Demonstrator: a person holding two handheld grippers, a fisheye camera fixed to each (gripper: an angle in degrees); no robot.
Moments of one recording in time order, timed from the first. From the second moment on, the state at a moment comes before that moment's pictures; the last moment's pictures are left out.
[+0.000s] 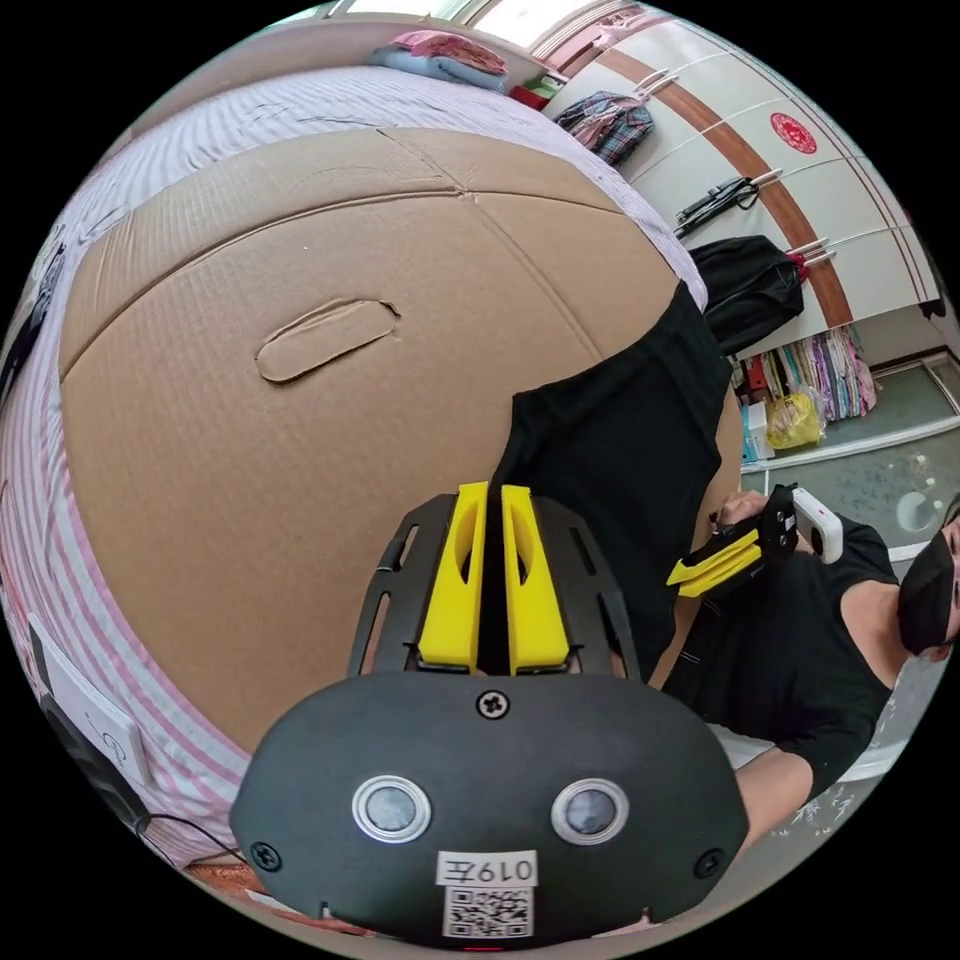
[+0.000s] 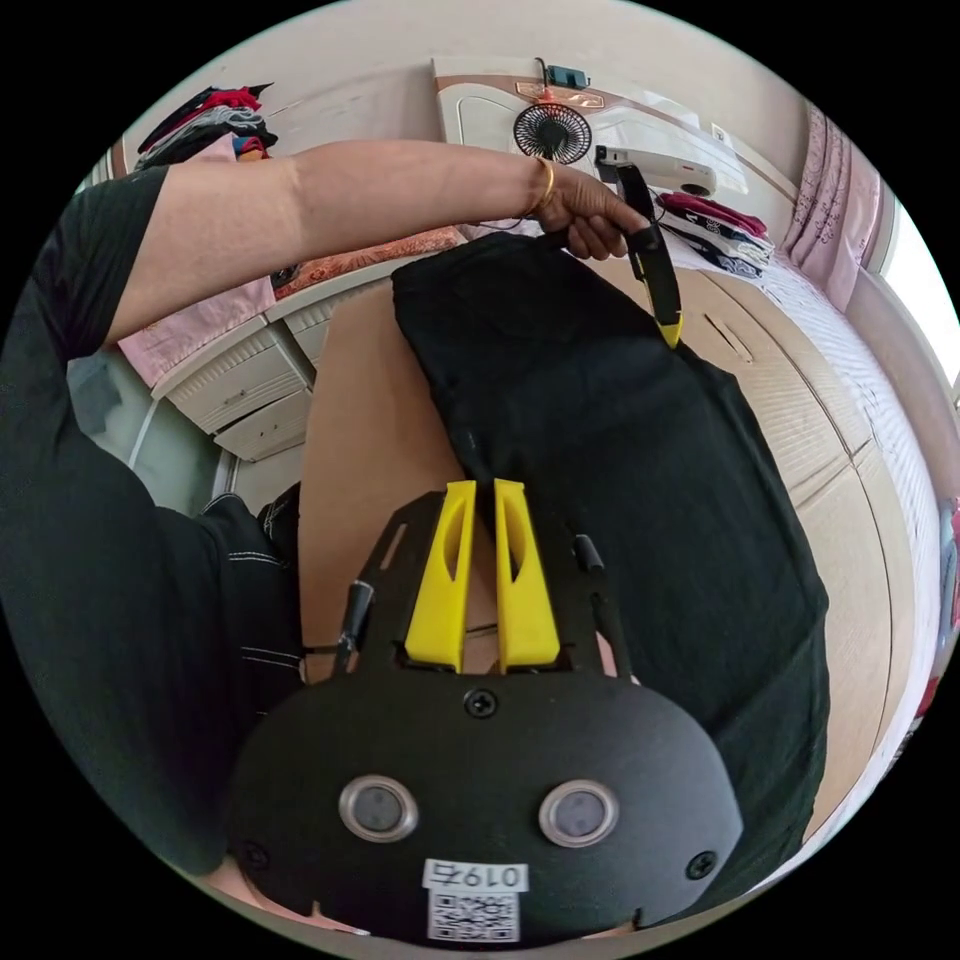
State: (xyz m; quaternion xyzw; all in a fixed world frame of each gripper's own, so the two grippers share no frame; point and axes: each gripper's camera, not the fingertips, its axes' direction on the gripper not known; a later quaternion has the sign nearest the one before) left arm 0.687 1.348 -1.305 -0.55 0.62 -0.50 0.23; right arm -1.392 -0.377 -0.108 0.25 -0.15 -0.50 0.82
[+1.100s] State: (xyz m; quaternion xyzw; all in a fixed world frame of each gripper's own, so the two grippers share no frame) left arm 0.702 1.307 -1.312 -0.48 0.65 -0.50 0.30; right arm -1.273 -0.934 -0.133 0.01 -0.35 -0.43 0.83
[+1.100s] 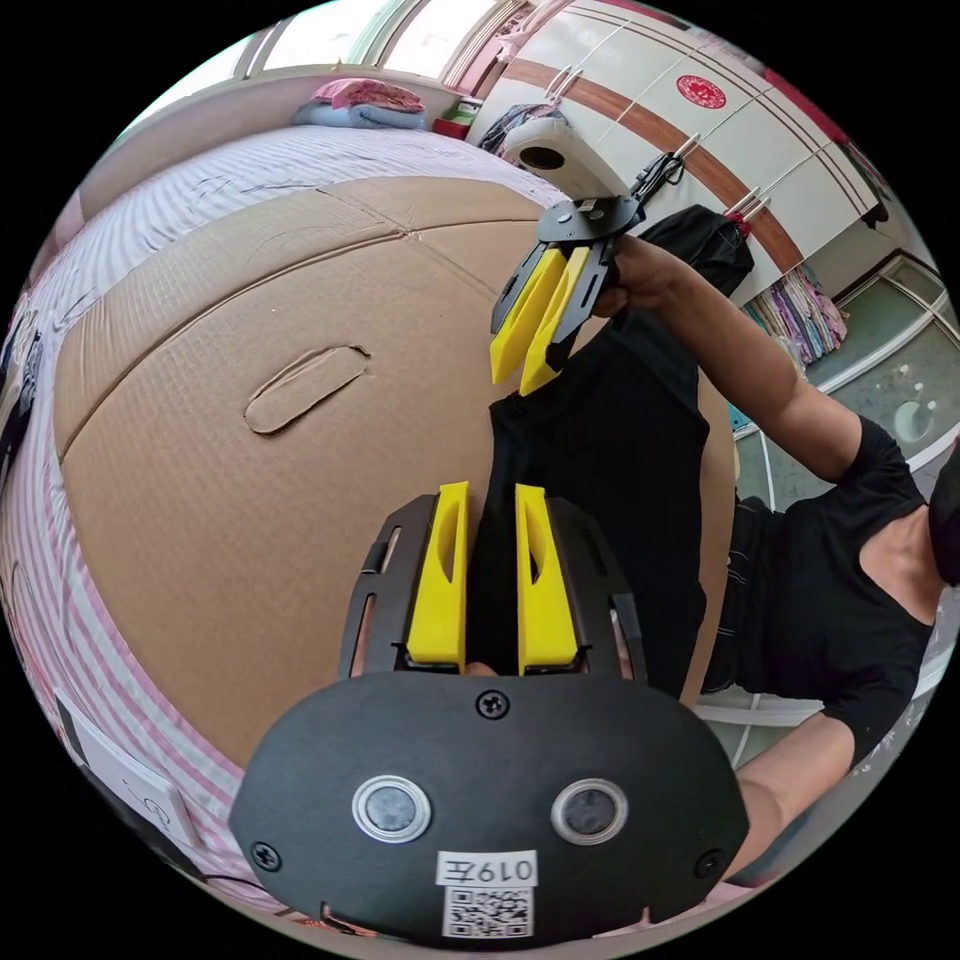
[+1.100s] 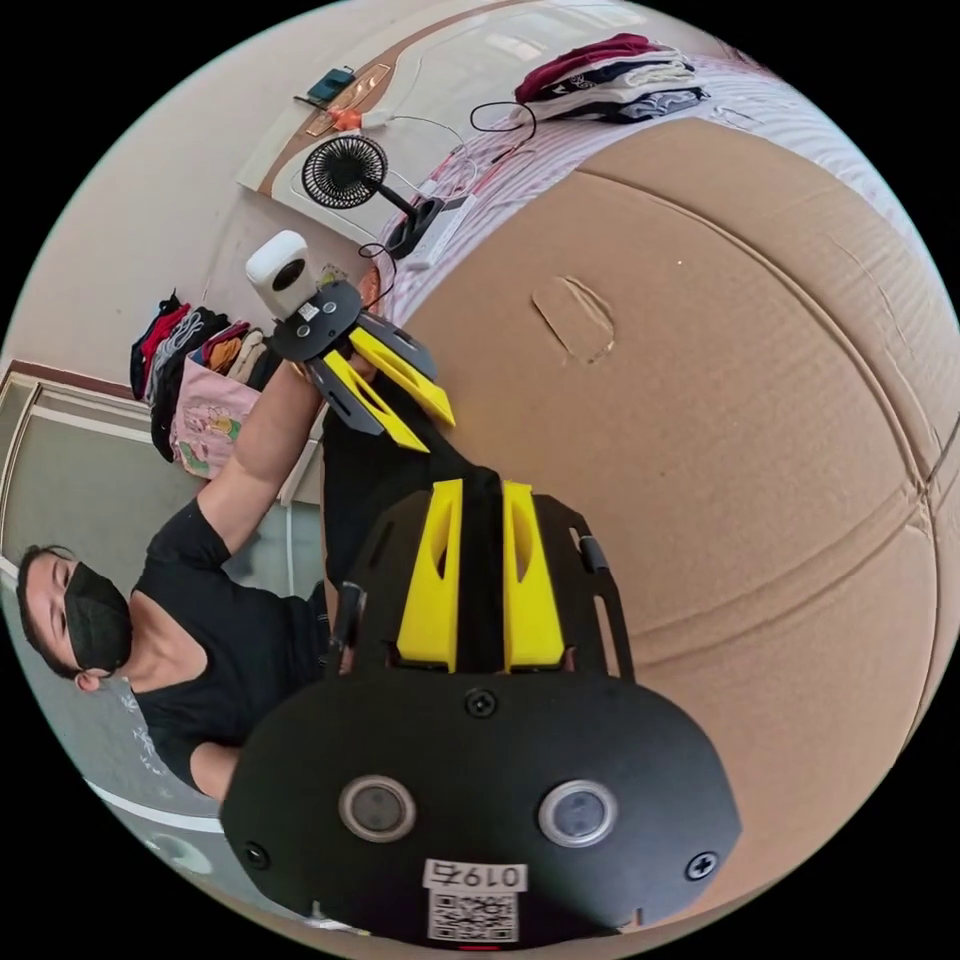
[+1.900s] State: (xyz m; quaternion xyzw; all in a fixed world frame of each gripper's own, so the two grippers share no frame) left arm 0.681 1.303 -1.297 -0.49 0.62 -0.57 0.21; right arm -1.216 -0.994 -0.104 0.08 -0.37 -0.39 0.84
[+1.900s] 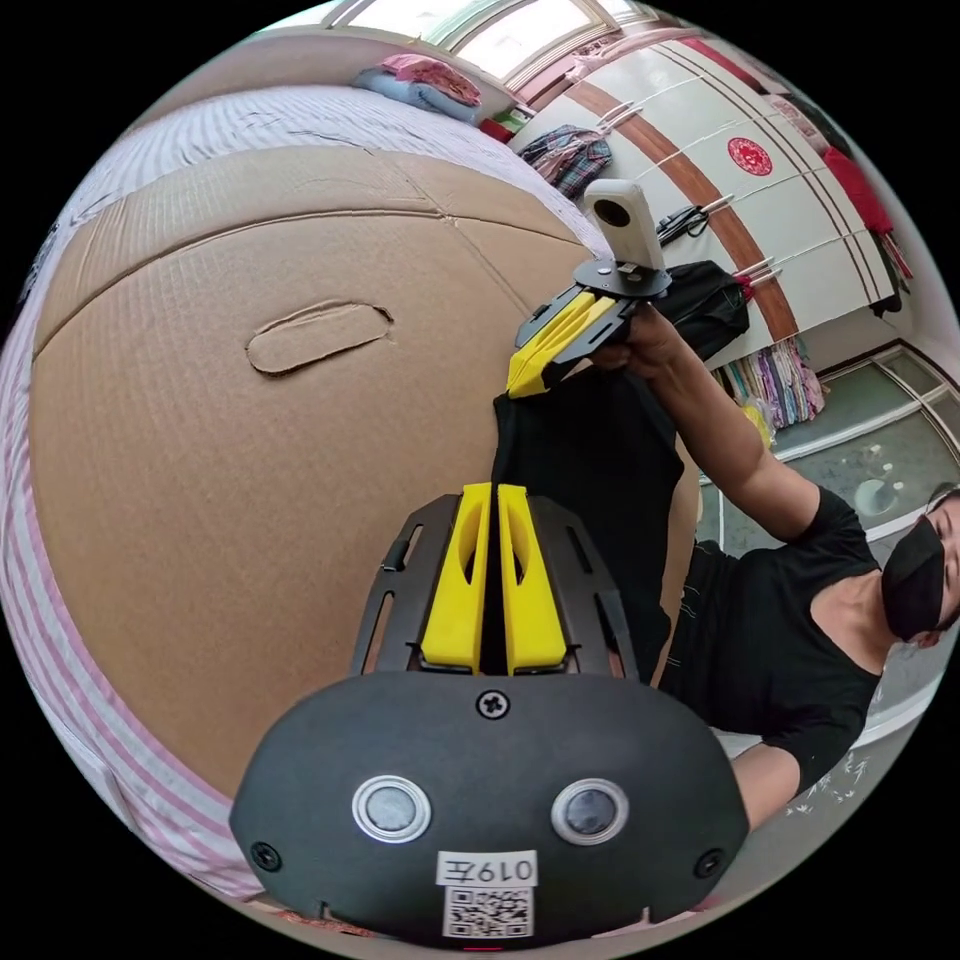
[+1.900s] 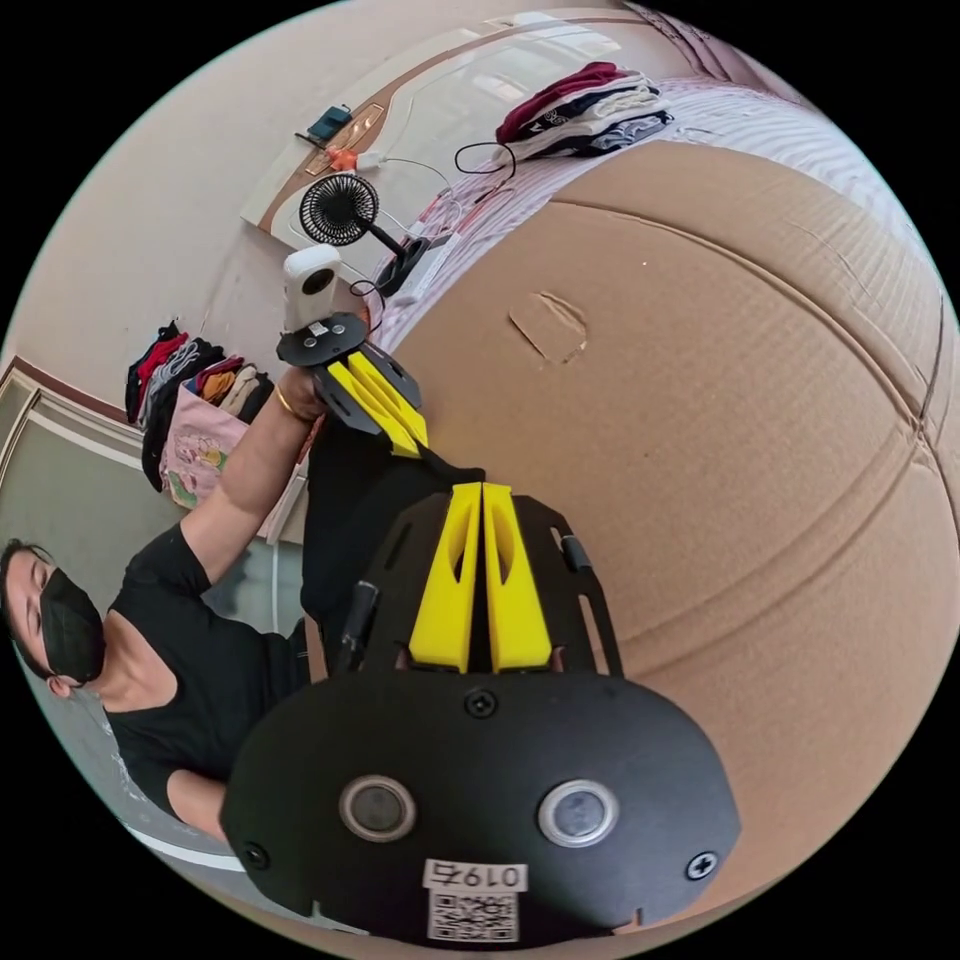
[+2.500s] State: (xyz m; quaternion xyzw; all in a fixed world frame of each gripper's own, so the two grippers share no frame) left arm 0.578 1.237 -1.274 -0.51 0.59 -0.56 0.25; right arm -1.177 -0.935 -0.115 0.15 -0.43 -0.35 0.82
